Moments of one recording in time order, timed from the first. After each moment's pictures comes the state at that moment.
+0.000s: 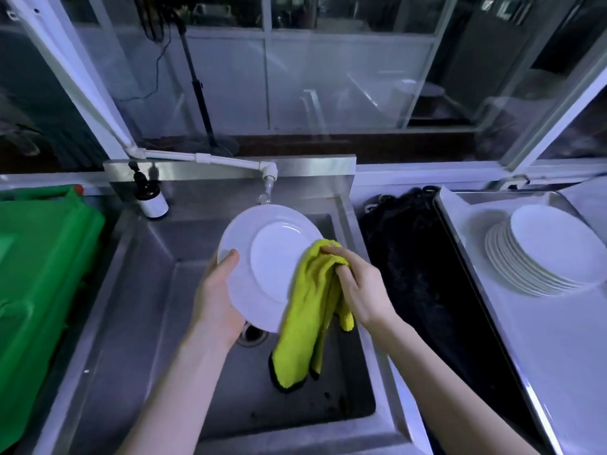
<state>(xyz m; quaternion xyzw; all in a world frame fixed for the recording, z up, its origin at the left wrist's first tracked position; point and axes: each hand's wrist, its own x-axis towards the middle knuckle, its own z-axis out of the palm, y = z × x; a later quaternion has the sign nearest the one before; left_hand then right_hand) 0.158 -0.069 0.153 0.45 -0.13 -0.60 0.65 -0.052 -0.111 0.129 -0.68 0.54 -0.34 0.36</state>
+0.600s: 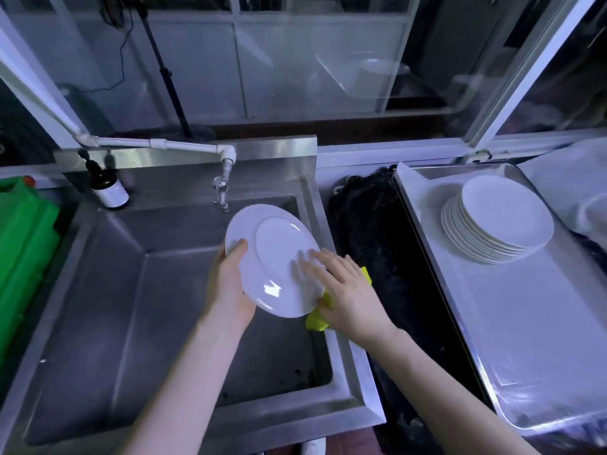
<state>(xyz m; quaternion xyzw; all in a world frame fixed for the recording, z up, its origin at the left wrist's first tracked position) 0.064 -0.065 0.135 0.49 -0.15 -0.58 0.63 -0.135 -0.063 0.104 -0.84 0.50 -0.18 0.14</state>
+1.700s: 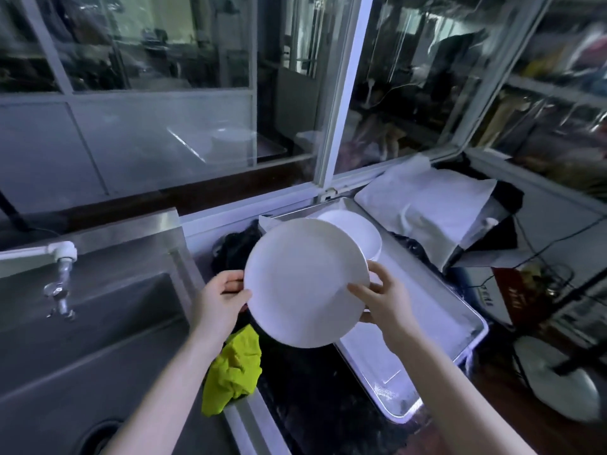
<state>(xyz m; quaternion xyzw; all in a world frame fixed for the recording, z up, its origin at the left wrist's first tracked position) -0.091 -0.127 0.158 0.52 -0.51 -0.53 0.43 -0.325 -0.020 0.210 -0.33 0.67 -0.55 0.38</state>
